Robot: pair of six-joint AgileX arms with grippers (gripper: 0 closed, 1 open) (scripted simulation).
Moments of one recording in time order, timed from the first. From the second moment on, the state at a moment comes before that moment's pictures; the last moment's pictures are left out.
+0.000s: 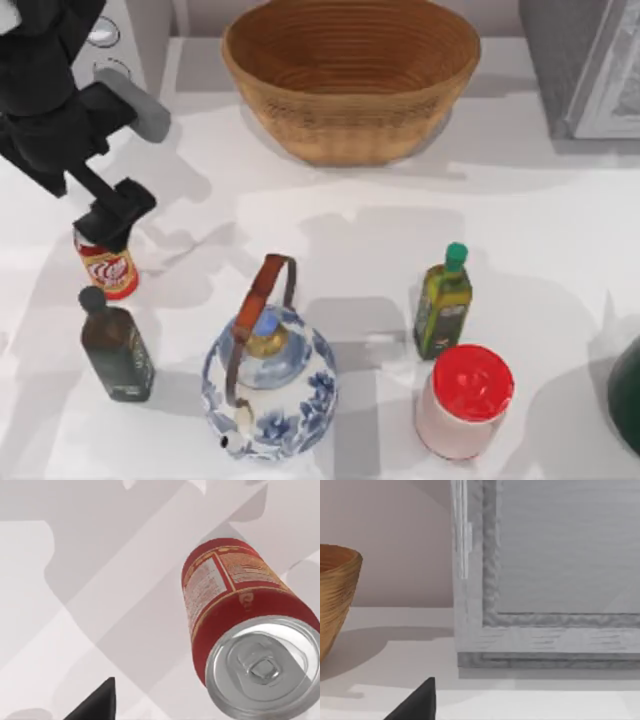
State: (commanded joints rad) left arm -0.19 1.95 1.58 -1.20 0.00 0.62; right arm 0.00 0.00 0.00 0.00 0.00 0.00
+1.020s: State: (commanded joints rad) left arm -0.19 2.00 1.43 -1.00 0.00 0.62; right arm 0.00 0.00 0.00 0.00 0.00 0.00
